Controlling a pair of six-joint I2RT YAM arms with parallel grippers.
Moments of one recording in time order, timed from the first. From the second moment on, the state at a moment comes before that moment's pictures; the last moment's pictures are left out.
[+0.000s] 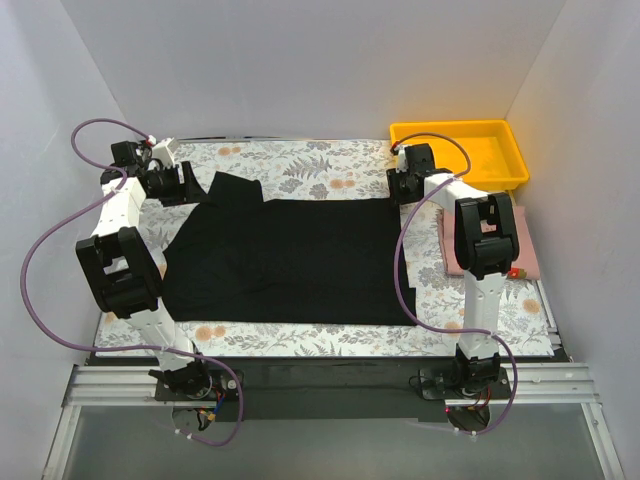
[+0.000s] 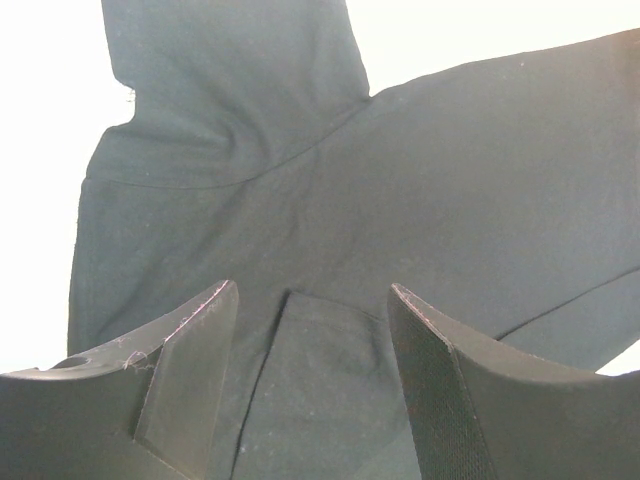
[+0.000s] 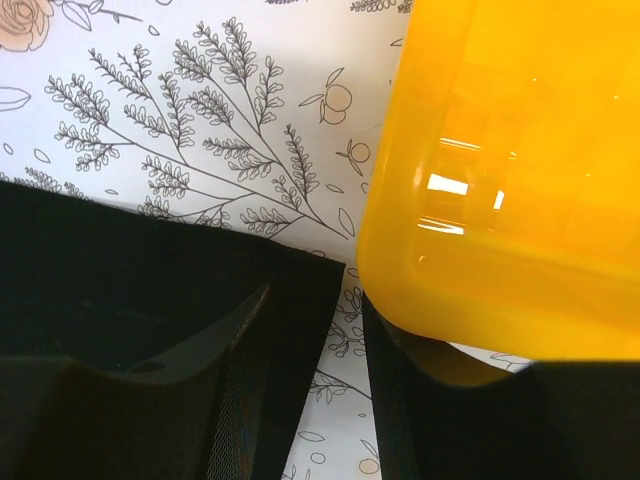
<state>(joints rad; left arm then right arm) 0.30 1.83 1.52 -0.68 0.70 0.16 0.22 2.15 1.56 -0.30 -0.09 -0.02</state>
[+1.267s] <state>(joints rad) 0.15 2.46 2.10 -0.60 0.42 0.16 0.20 2.16 1.54 -0.25 -0.21 0.02</state>
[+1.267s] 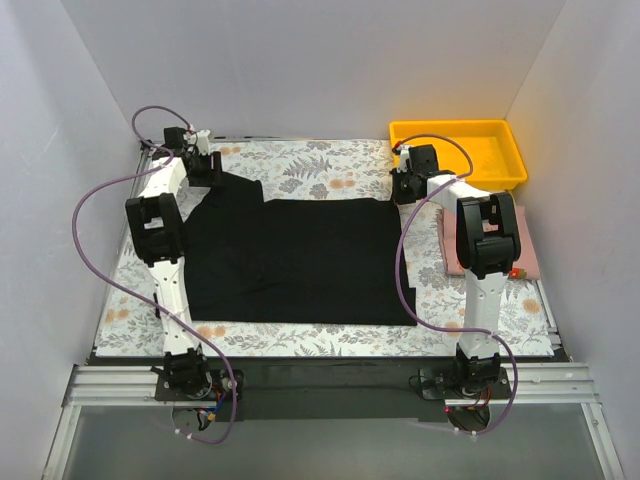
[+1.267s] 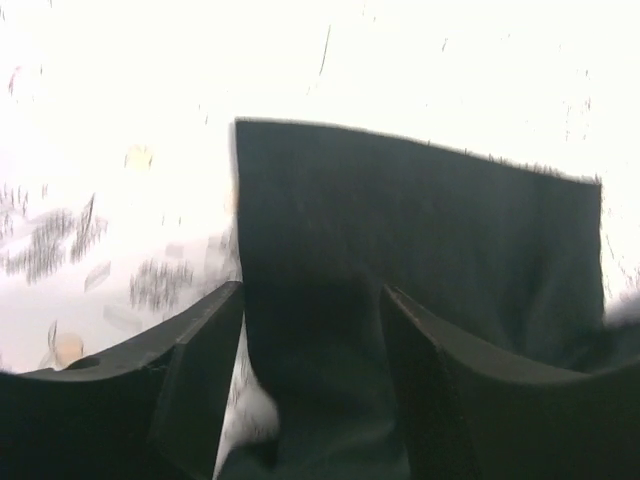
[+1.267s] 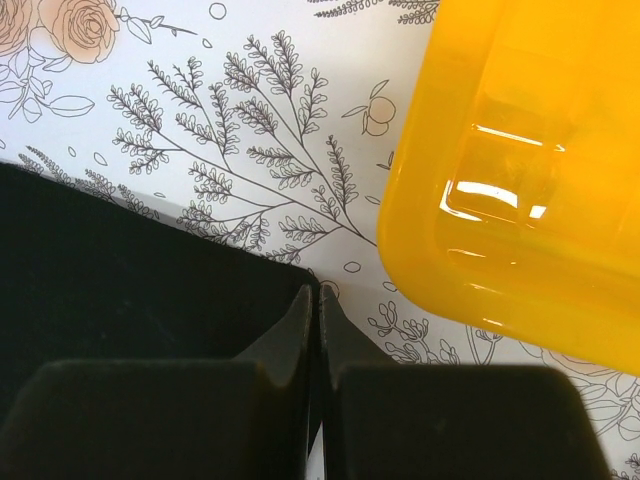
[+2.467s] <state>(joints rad) 0.19 2.02 1.75 -0.57 0.54 0.27 0.18 1.93 1.47 -0.38 -0.33 -0.23</state>
